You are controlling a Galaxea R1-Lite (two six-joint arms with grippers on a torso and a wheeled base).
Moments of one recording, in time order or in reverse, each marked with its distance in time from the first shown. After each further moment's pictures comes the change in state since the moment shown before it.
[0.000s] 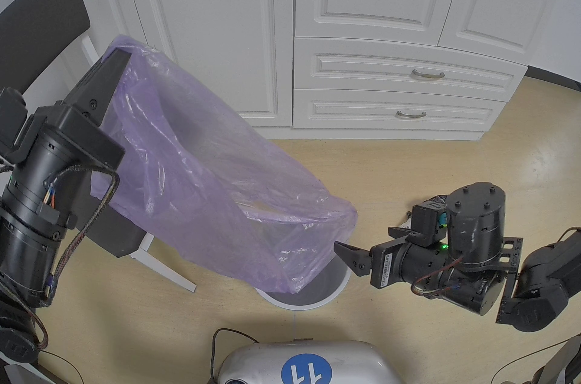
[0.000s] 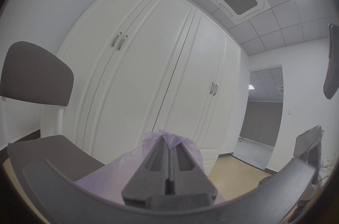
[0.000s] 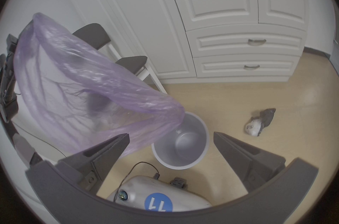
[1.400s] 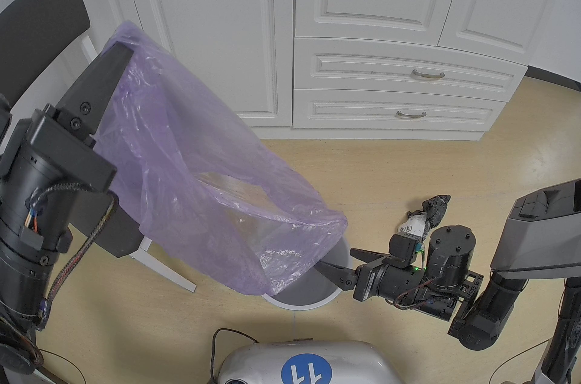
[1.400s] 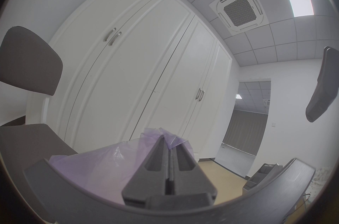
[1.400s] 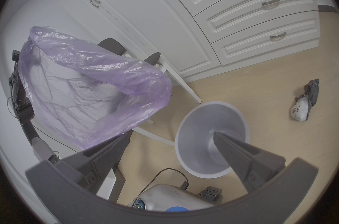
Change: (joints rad) left arm -0.130 -0.033 0.001 0.000 -0.001 -0.037; right arm -0.134 0.435 0.179 -0.797 0.403 0.116
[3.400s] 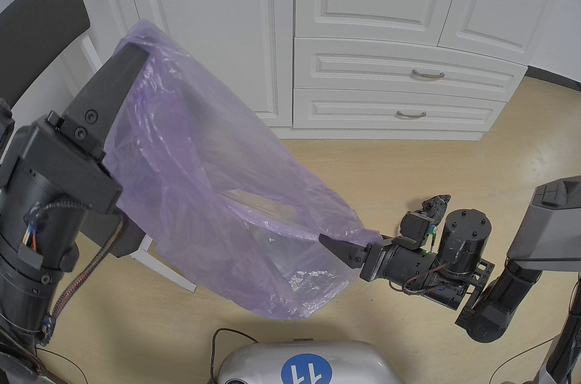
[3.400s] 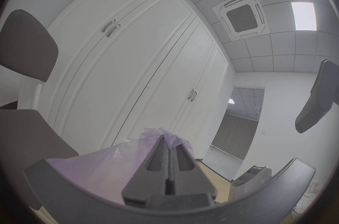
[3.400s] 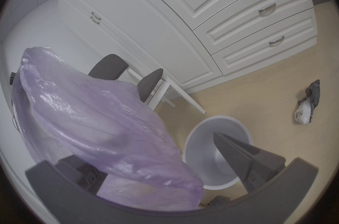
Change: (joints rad) left arm -0.076 0.008 -0.004 0.000 0.000 -0.058; right arm -0.016 -0.073 -0.023 0.000 -0.007 0.070
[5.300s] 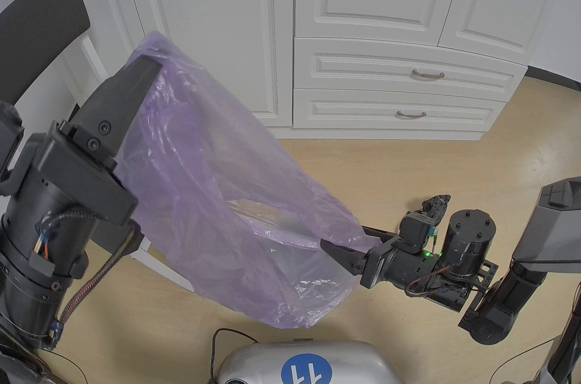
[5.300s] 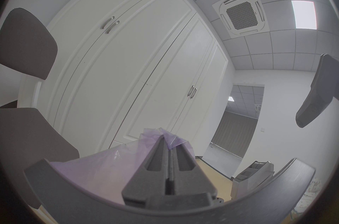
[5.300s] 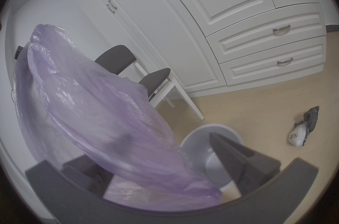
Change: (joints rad) left arm -0.007 0.016 0.009 0.000 0.000 0.001; right arm 0.013 -0.025 0.016 0.000 -0.002 -0.170
